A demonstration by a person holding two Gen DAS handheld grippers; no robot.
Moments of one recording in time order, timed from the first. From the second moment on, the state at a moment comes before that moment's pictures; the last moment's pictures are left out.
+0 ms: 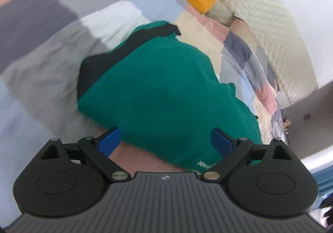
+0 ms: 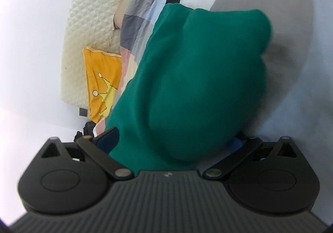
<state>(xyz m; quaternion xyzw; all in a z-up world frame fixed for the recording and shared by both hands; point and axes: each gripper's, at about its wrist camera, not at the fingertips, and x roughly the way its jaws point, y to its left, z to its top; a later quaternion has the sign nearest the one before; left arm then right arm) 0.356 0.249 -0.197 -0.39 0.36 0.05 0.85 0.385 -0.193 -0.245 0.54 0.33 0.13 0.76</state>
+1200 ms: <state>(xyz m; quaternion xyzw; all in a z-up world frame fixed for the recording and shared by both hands) 0.415 0.290 -0.256 -0.57 0.32 0.06 0.76 0.393 -0.163 -0.244 0.52 0.28 0.12 0.79</state>
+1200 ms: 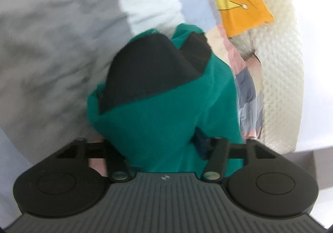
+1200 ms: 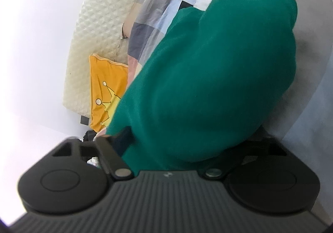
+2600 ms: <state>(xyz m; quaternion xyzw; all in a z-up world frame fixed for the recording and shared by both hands) 0.113 0.222 -0.116 -0.46 0.28 0.00 0.84 0.130 -0.205 -0.100 0.42 0.25 0.13 0.87</state>
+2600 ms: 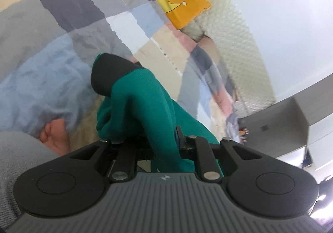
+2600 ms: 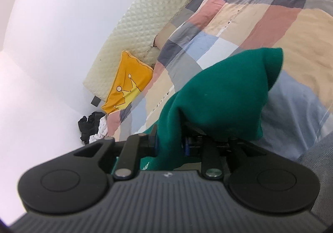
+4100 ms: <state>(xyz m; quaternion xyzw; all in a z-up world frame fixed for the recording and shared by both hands) 0.417 0.230 -0.186 -0.42 0.39 0.01 0.82 0.376 -0.185 -0.205 0.31 0.34 0.04 0.88</state>
